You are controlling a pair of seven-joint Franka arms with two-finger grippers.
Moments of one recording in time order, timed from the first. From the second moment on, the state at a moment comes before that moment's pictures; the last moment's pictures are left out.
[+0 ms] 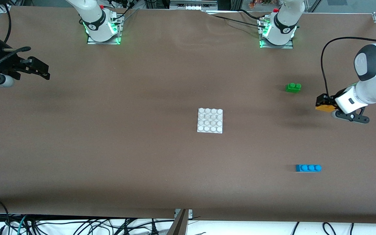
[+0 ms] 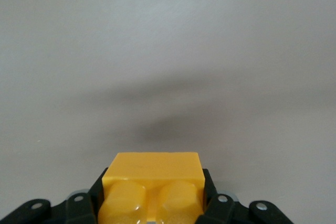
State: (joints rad) left arm 0.48 0.17 -0.40 -2.01 0.06 2.00 0.23; right arm 0.09 0.05 -0.01 -1.52 -0.02 1.50 0.06
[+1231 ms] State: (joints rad) left arm -0.02 0.66 -0.56 -1.73 0.15 2.25 -0.68; right arm 0.09 0.05 -0.01 -1.52 -0.02 1.50 0.06
